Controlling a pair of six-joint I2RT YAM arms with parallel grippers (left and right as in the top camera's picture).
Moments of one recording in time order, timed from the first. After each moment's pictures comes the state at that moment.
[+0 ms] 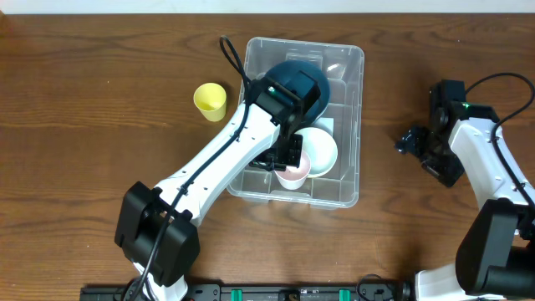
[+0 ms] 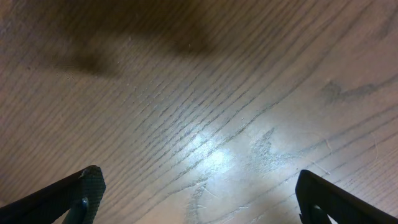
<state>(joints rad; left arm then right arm) -0.68 1.88 1.69 -1.40 0.08 -0.53 -0.10 1.67 1.14 -1.00 0.13 0.69</state>
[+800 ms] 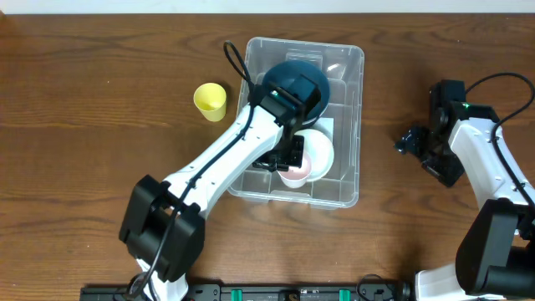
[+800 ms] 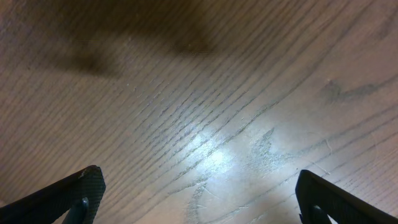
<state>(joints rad) -0.68 1.91 1.63 -1.31 0.08 -0.54 -0.10 1.67 1.14 -1.01 0.13 0.69</state>
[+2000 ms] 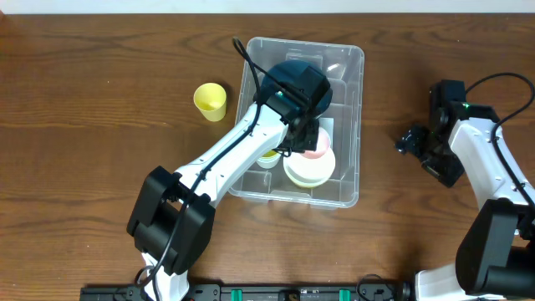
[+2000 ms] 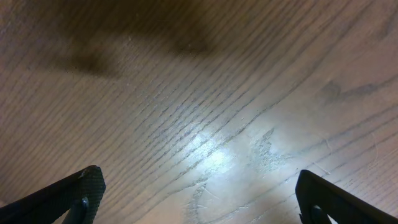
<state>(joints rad) -0.68 1.95 1.63 -0.99 0.09 -0.53 -0.10 1.67 1.14 -1.00 0.13 0.69</state>
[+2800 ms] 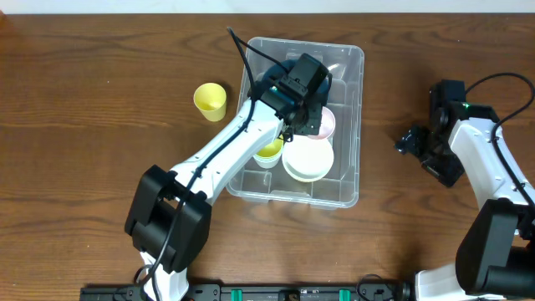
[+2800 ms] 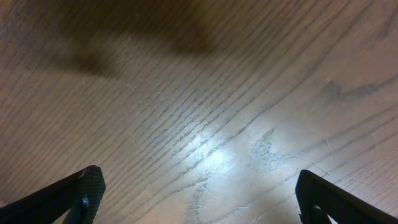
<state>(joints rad) -0.65 1.95 1.66 -0.86 0.06 -0.46 -0.10 1.67 1.14 -1.01 0.13 0.69</state>
